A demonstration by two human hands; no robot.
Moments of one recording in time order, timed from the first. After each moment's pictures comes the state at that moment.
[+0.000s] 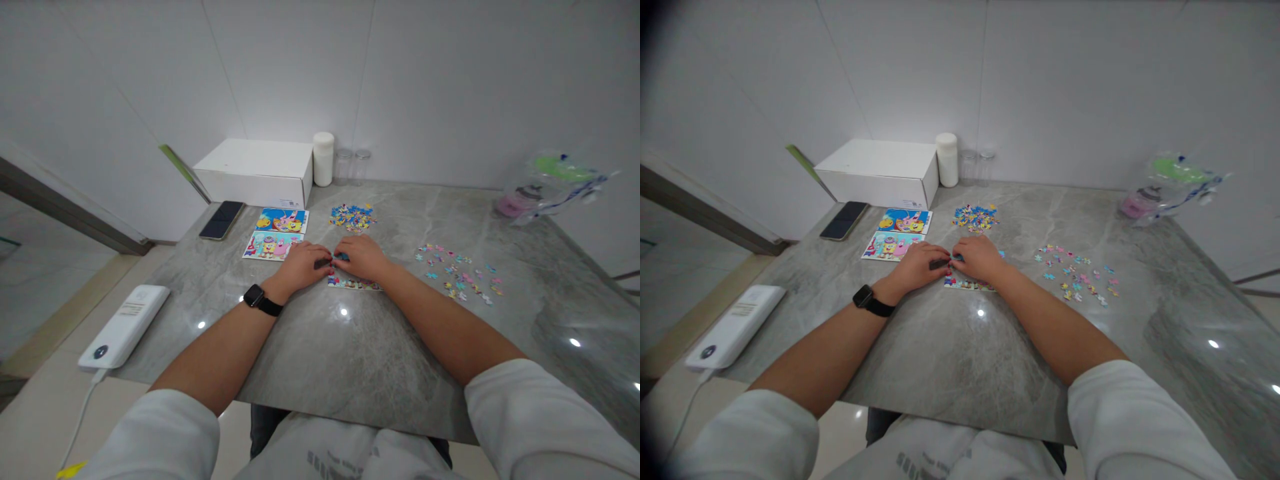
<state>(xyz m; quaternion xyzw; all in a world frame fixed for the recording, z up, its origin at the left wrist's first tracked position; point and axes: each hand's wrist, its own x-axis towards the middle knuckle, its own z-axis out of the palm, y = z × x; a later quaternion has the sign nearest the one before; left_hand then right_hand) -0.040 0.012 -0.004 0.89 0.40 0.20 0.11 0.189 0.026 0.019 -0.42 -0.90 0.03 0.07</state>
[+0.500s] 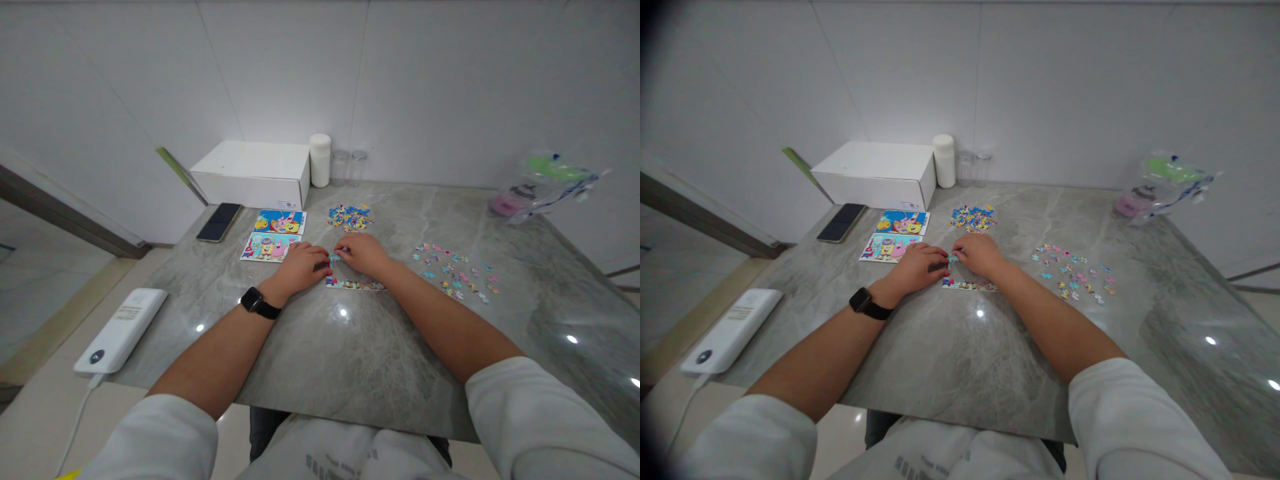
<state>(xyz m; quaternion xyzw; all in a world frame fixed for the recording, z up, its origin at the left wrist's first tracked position) -0.037 0.006 0.007 0.90 0.40 0.16 0.08 0.194 0.035 0.022 -0.46 -0.88 0.06 0.10</state>
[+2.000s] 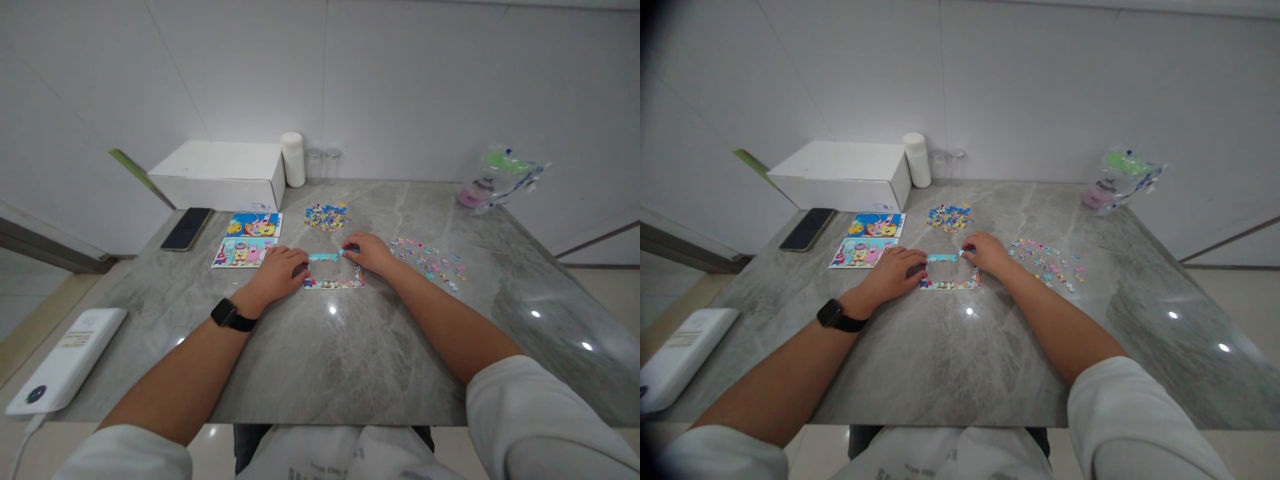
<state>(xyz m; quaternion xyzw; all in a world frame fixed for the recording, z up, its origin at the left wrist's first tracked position) -0.031 -0.003 0.011 0.90 0.41 0.14 0.06 0.279 0.039 -0.012 -0.53 -0.82 0.11 0.16</state>
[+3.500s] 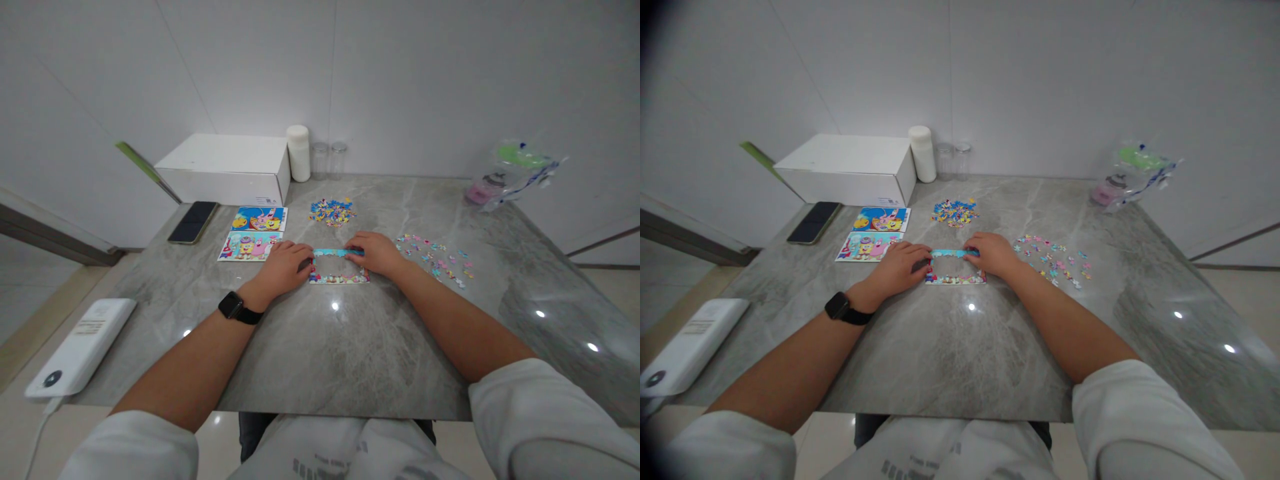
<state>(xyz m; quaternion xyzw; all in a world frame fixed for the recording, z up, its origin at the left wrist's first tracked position) -0.030 -0.006 0.013 0.90 0.42 0.13 0.06 0.274 0.018 0.003 -0.49 -0.86 0.07 0.11</state>
